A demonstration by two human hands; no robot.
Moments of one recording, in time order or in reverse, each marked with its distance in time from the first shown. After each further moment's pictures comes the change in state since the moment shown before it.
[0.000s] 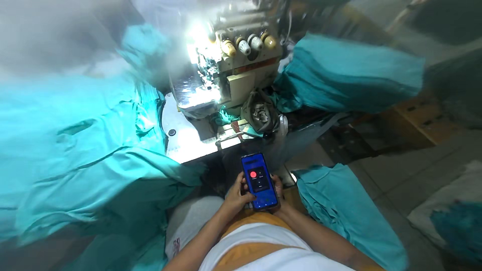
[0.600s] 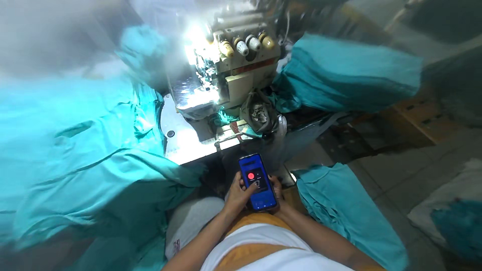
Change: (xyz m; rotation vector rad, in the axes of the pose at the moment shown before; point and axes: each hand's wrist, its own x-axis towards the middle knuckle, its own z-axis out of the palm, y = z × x) left_hand 0.007 0.006 0.016 -0.005 0.197 0.014; right_hand -0.002 0.001 0.007 -0.057 -0.001 -0.068
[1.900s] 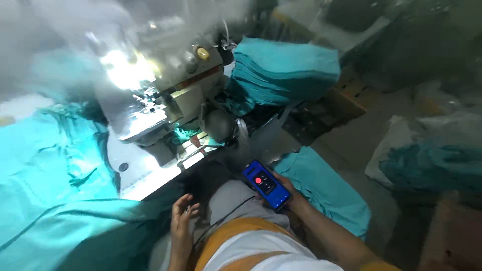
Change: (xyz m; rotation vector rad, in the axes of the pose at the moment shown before) left_hand -0.023 -0.016 -0.079 0.094 0.215 0.286; right_hand -0.088 -0.087 -0.010 -0.250 0.326 0.084
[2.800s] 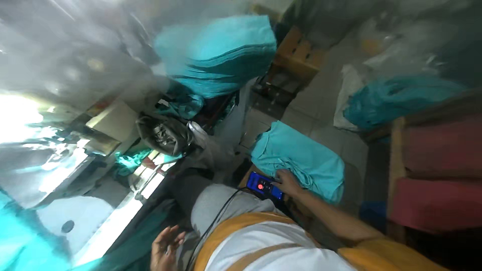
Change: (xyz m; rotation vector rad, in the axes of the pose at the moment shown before) left_hand -0.001 -0.008 -0.038 -0.105 -0.325 -0.023; right_hand -0.091 0.024 -0.049 -1.583 1.071 0.238
